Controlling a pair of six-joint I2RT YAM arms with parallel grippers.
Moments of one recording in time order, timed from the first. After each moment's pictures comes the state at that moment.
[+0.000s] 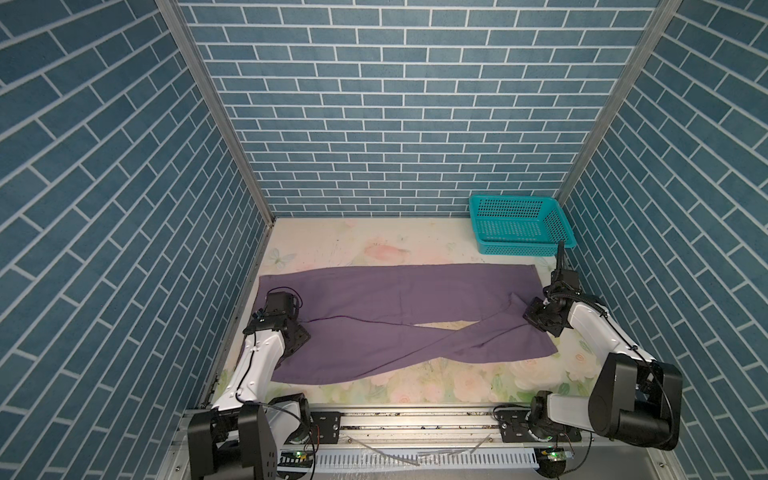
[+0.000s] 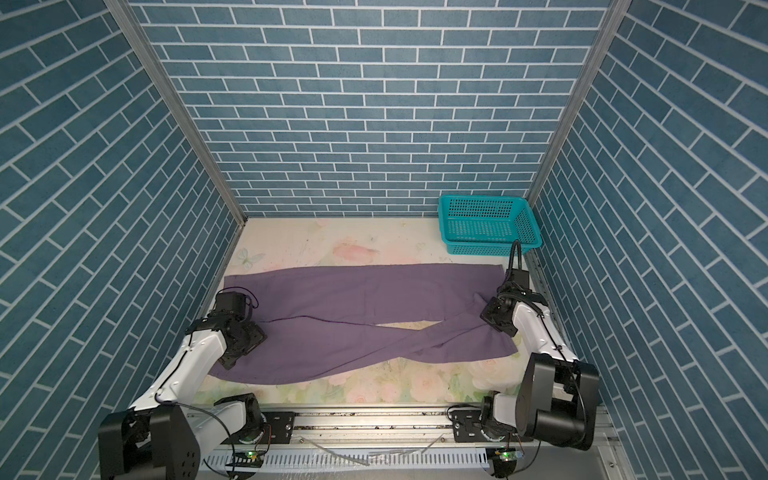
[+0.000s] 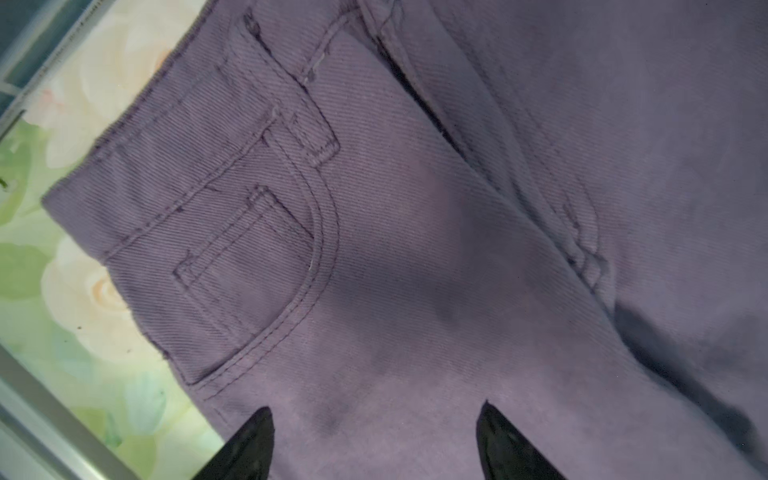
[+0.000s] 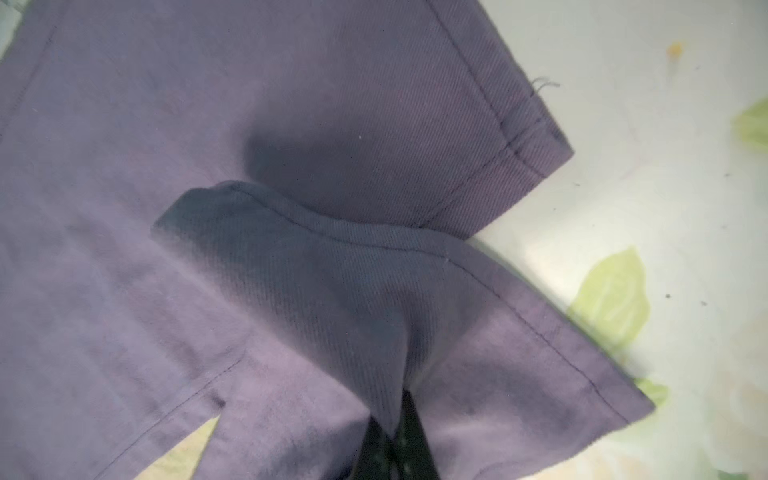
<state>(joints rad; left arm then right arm) 0.15 1.10 0.59 -0.79 -0.19 -0.69 -0.15 1.30 0.82 -0.75 -0.11 0.47</state>
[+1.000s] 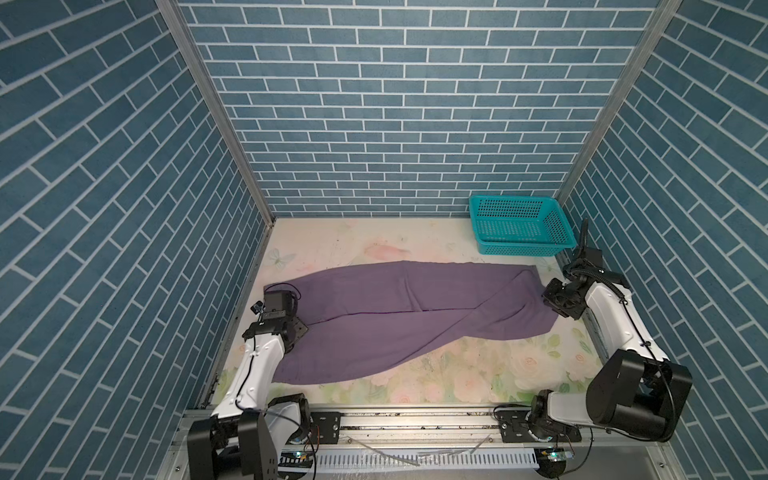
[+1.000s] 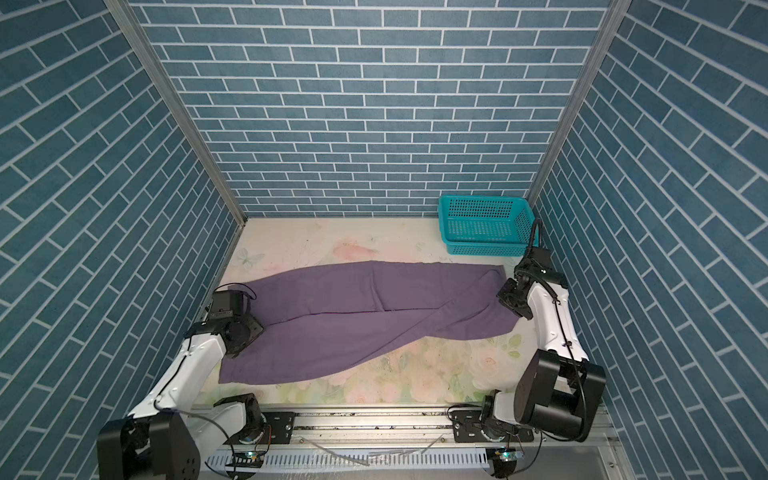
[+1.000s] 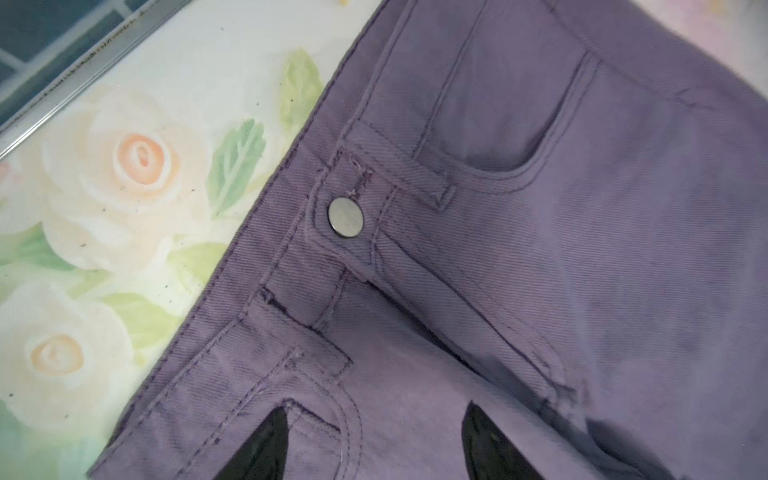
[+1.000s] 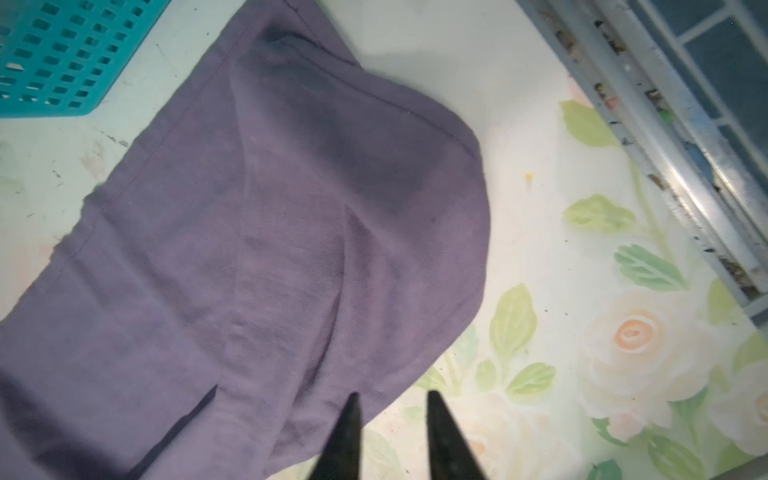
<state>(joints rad) 0.15 1.01 0.58 -0.69 -0.17 -0.69 -0.22 1.37 1.08 -0.93 -0.09 0.43</state>
